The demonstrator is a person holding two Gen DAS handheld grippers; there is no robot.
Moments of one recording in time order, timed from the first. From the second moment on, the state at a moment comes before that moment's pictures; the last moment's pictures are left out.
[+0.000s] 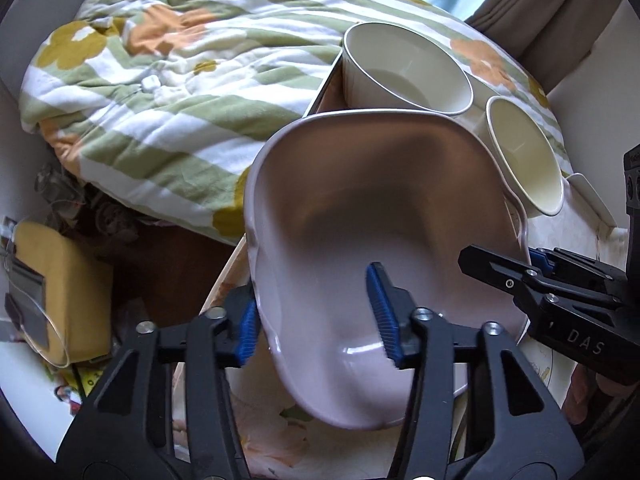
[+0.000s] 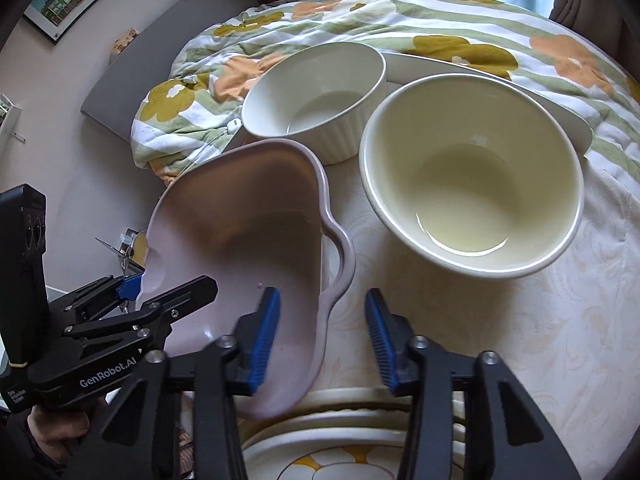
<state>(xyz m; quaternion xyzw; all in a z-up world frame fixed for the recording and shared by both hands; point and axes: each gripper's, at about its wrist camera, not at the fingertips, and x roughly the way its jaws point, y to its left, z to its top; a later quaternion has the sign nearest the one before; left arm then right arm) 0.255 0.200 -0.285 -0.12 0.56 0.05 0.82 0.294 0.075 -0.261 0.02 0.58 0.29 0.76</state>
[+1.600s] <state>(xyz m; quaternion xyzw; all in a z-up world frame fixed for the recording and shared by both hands) 0.156 -0.204 -0.193 0.02 0.48 -0.20 0.85 0.109 -0.282 -0.164 0.12 0.47 0.06 0.87</state>
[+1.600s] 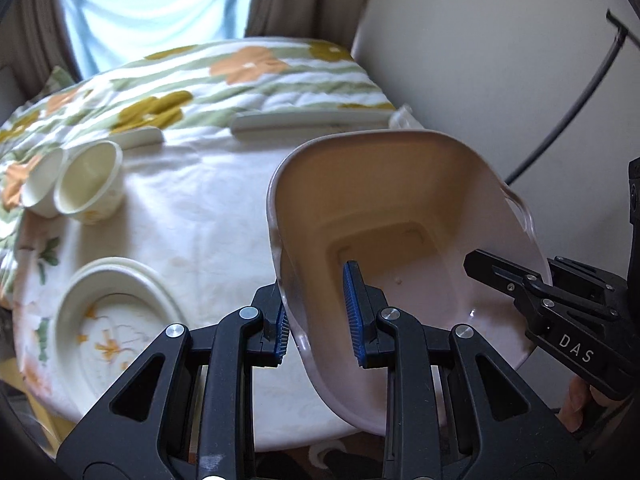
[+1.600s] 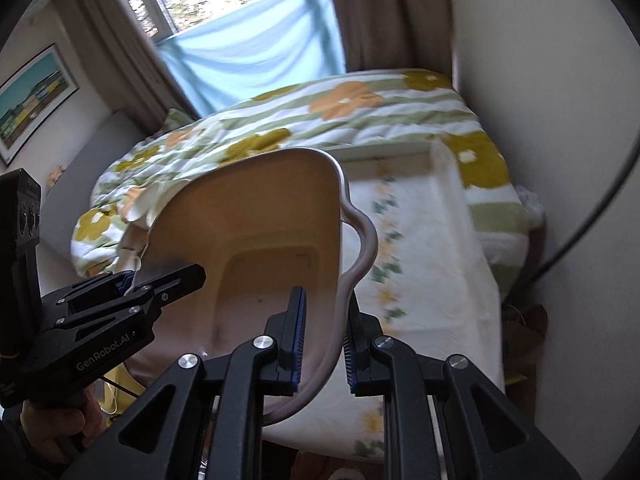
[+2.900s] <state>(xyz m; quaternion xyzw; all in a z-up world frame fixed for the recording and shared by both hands) 0.177 -0.242 -0.298 0.08 0.53 -0.18 0.83 0.102 -0.340 -0.249 0.22 0.45 0.02 0.87</state>
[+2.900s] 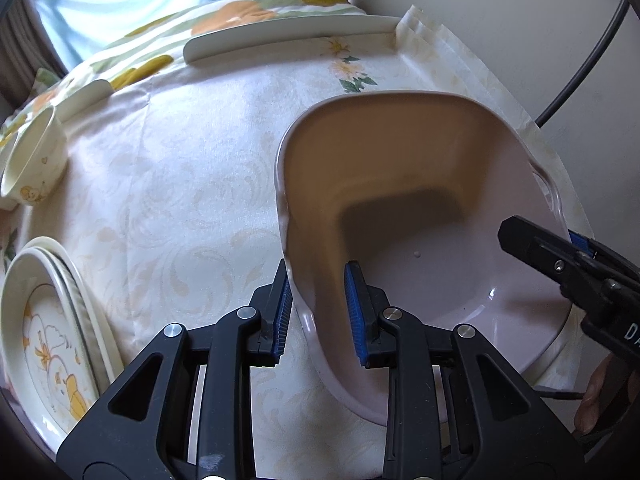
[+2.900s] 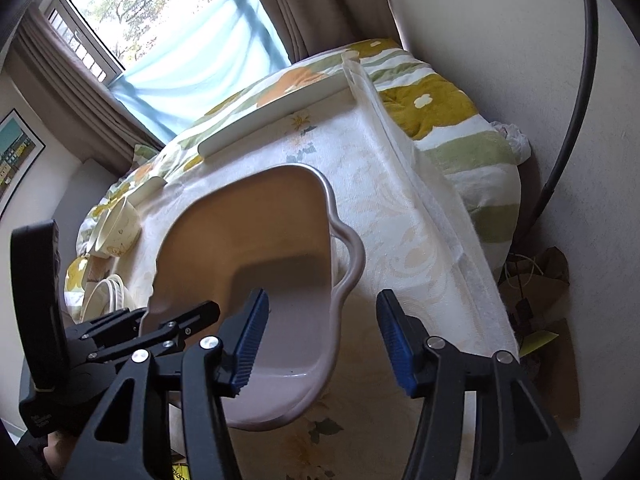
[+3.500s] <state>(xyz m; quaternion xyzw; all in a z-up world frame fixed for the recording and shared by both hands) 0.137 -0.206 -0.212 0.08 0.46 -0.14 0.87 0.079 -0.320 -0.171 0.16 0.41 0.05 0.90</state>
